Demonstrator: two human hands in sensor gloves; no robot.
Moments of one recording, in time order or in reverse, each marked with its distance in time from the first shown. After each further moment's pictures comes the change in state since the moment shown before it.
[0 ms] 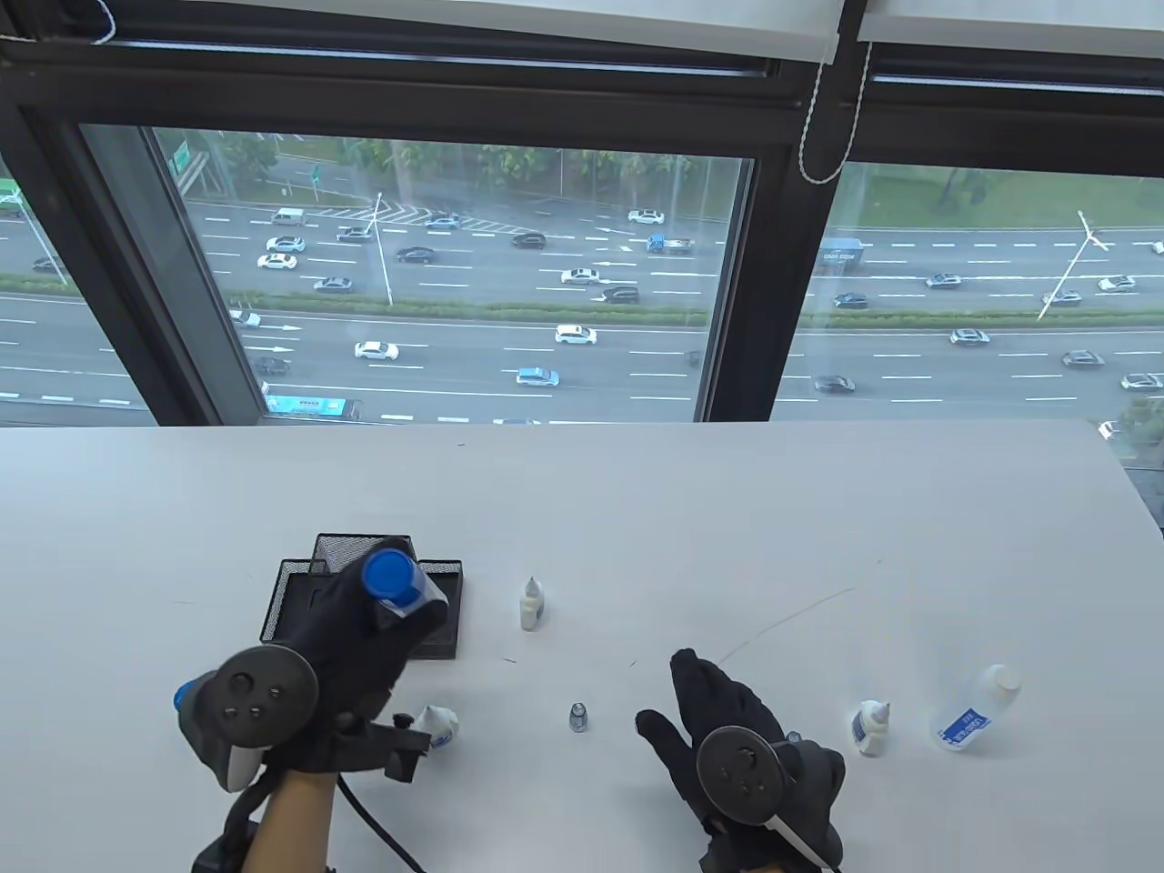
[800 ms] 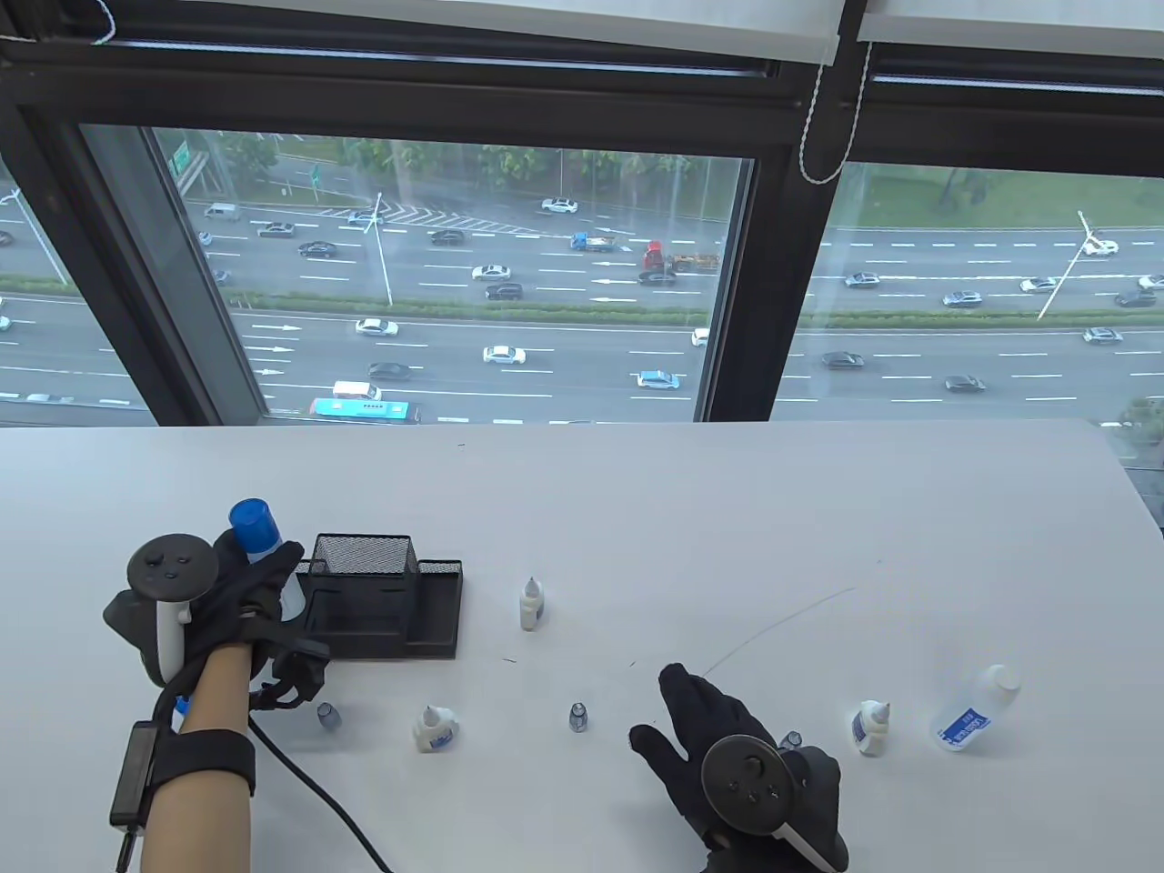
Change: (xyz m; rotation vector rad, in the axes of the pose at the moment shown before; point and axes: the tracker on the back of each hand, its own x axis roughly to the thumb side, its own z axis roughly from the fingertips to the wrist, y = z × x) left_hand -0.167 -0.001 -0.057 -0.113 0.692 -0.204; right_hand 0.003 0.003 0.005 0.041 -0.040 -0.075
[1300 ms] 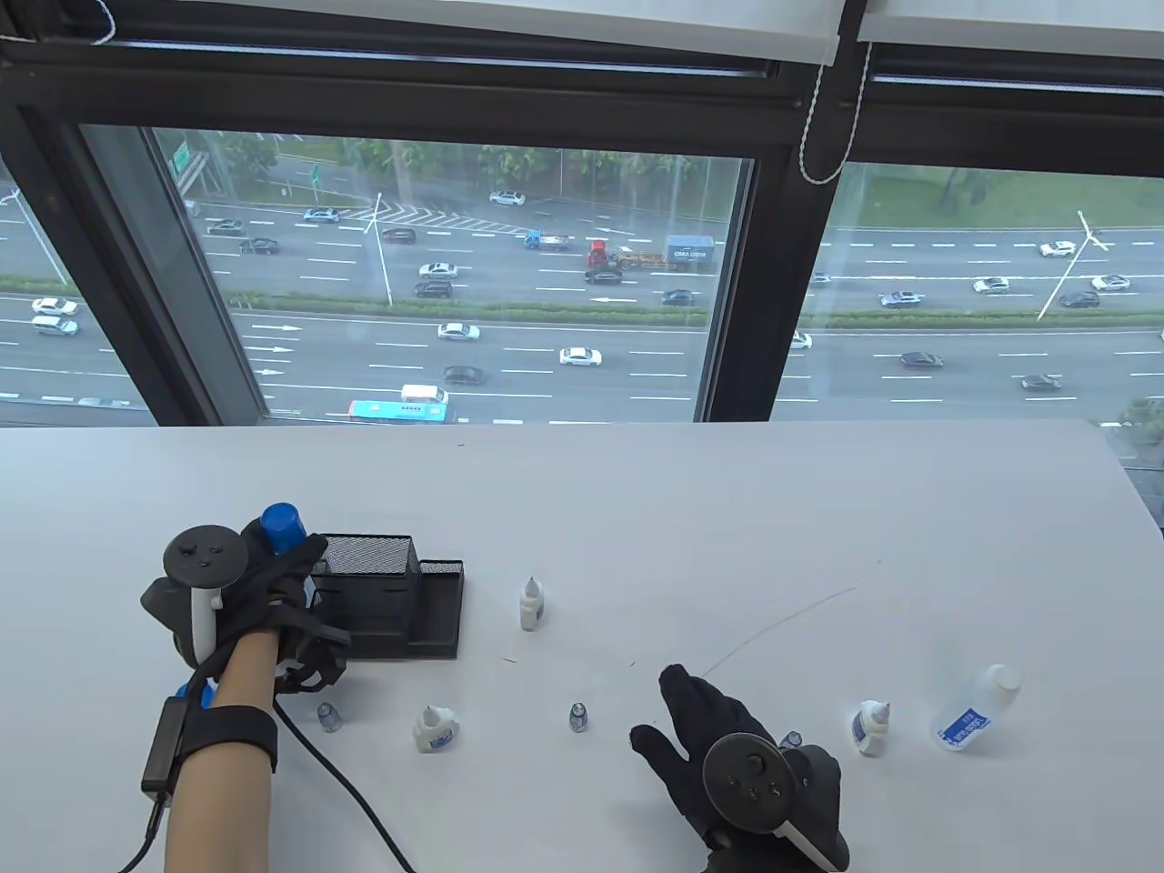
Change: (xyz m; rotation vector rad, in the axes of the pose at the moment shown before) left_hand -0.002 -0.029 -0.021 0.007 0.005 0.036; right_hand -0.002 0.000 0.000 0.013 0.009 -0.010
